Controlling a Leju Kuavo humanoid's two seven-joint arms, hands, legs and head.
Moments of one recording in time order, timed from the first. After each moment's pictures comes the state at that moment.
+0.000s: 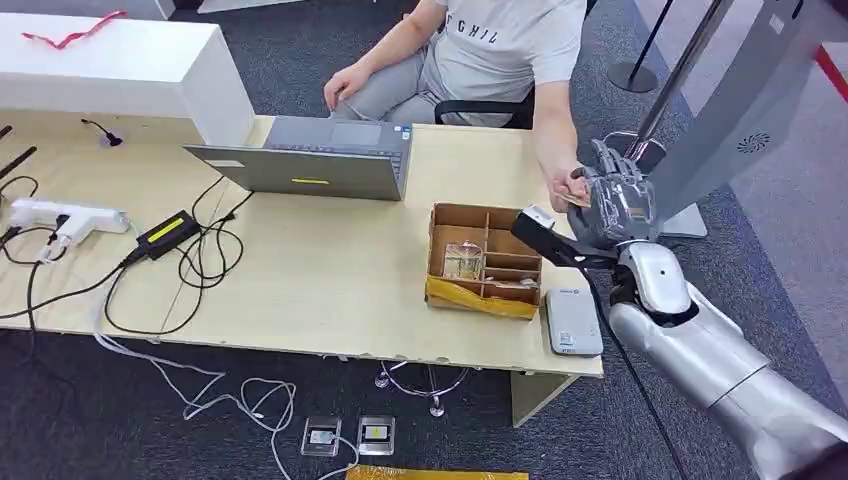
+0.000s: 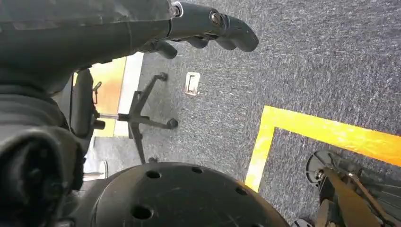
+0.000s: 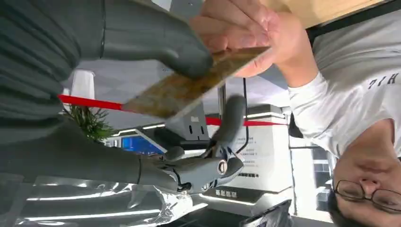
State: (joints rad) left arm -0.16 -0.24 1.53 -0.11 -1.43 0.46 0.03; right arm -0.91 -0.42 1.00 -1.07 0.66 -0.29 0.37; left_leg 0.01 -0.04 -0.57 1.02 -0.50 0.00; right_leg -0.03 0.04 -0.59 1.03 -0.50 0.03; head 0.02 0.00
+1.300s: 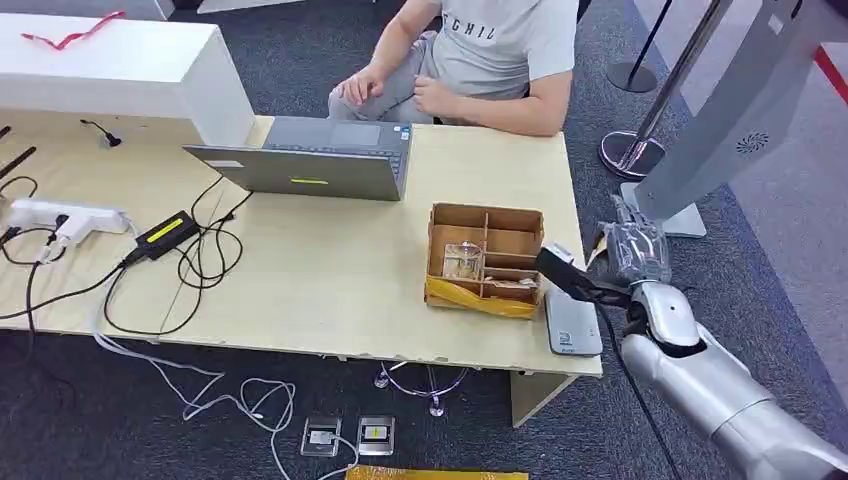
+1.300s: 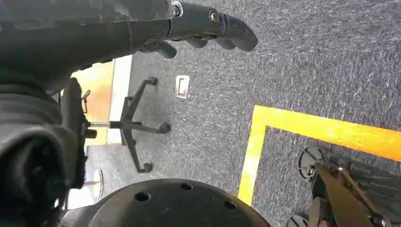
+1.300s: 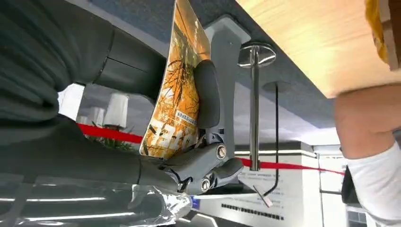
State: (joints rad) left arm -0.16 -0.19 1.54 -0.11 -1.46 0.36 -0.01; right arm -0.80 -0.44 0.97 -0.95 0.61 -0.29 0.32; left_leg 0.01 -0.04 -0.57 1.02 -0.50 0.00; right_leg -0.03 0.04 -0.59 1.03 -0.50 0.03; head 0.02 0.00
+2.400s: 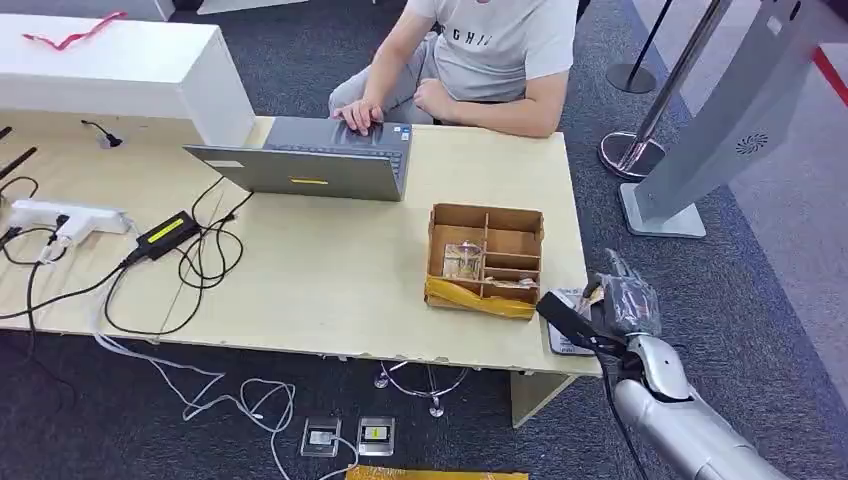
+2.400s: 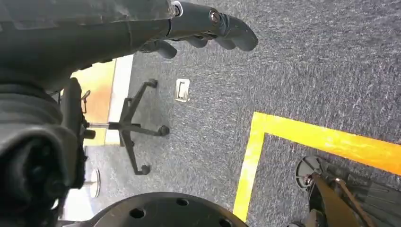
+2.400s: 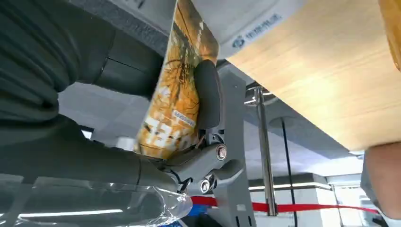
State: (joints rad) left arm -0.16 -0.17 1.54 -0.10 -1.45 0.39 -0.01; right arm -0.63 -0.41 0.92 -0.83 0.48 -0.42 0.21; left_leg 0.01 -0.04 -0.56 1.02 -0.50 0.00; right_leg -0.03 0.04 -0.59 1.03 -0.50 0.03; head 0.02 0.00
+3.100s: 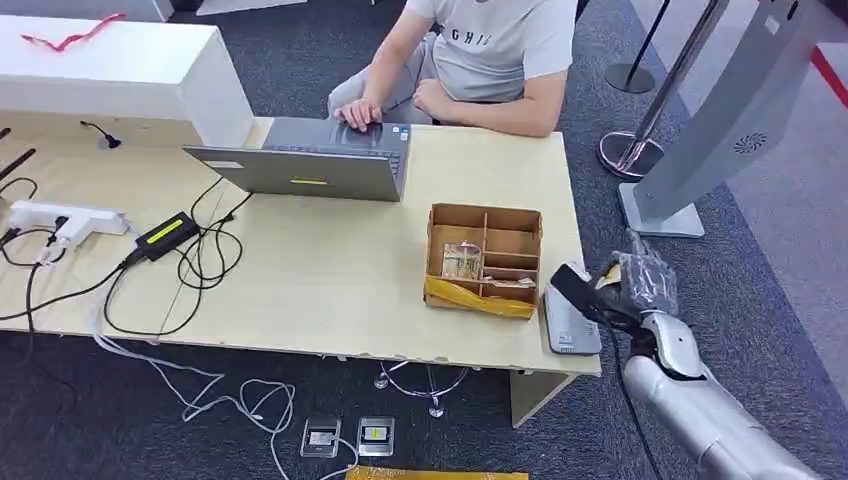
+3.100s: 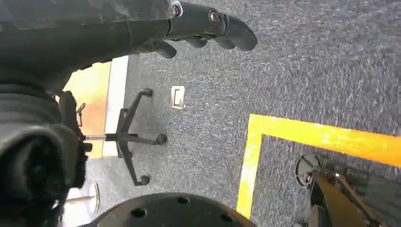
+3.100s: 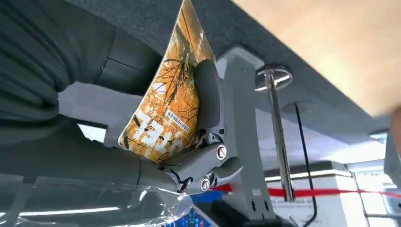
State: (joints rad) left arm -0.15 -0.17 1.54 -0.09 -1.51 0.36 -0.02; right arm -0.72 -0.41 0.85 -0.84 0.50 -0.39 0.25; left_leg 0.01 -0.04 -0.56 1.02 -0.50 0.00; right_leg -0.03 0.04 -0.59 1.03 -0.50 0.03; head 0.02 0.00
